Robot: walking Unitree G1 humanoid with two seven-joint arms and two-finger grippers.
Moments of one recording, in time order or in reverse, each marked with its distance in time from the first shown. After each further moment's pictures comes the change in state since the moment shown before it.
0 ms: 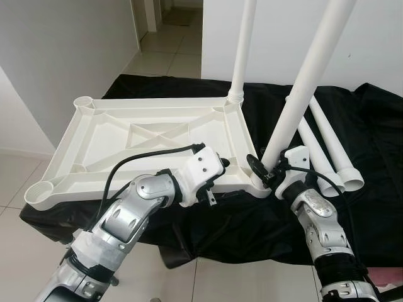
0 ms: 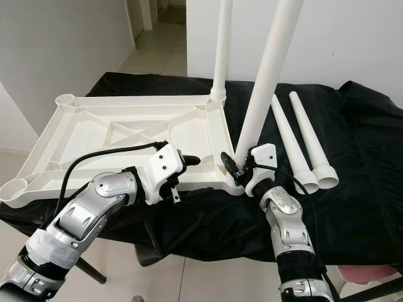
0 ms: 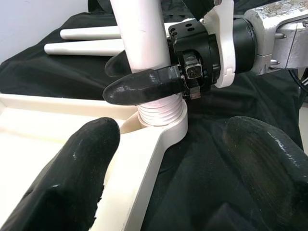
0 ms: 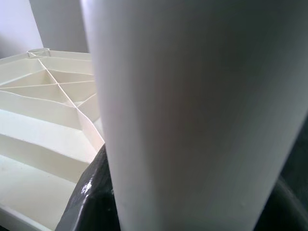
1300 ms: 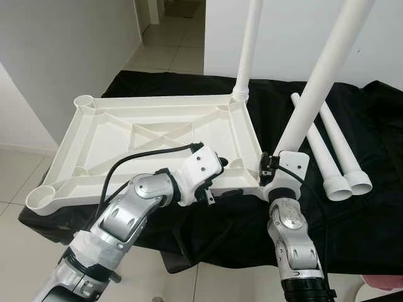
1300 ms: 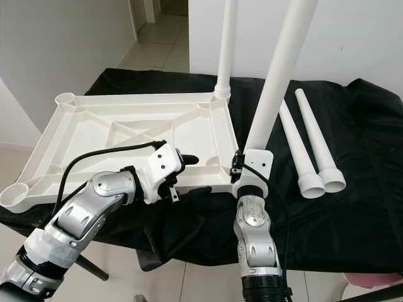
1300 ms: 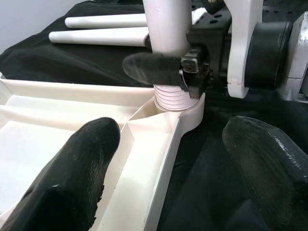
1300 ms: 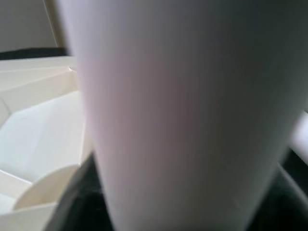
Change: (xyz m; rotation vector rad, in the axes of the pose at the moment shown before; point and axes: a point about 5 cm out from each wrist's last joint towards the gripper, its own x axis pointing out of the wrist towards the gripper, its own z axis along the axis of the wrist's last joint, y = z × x) left arm -0.002 0.002 -0.001 0.002 0.004 0.008; right arm -0.012 0.038 0.010 0.032 0.026 -0.639
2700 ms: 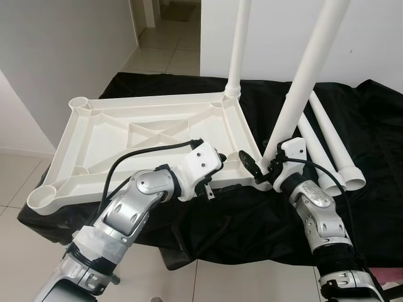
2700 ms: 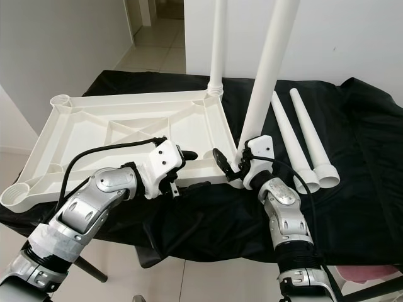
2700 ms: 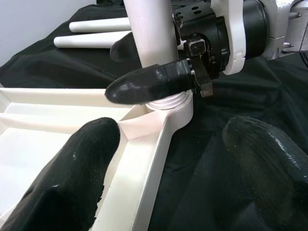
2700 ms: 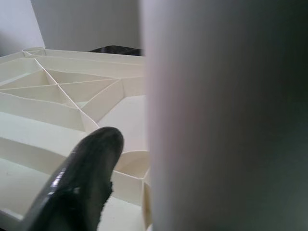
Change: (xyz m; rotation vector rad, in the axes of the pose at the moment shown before) left arm 0.003 0.009 -0.003 0.023 0.014 0.024; right arm 0.043 -0.017 -0.001 -0.052 -0.021 0.691
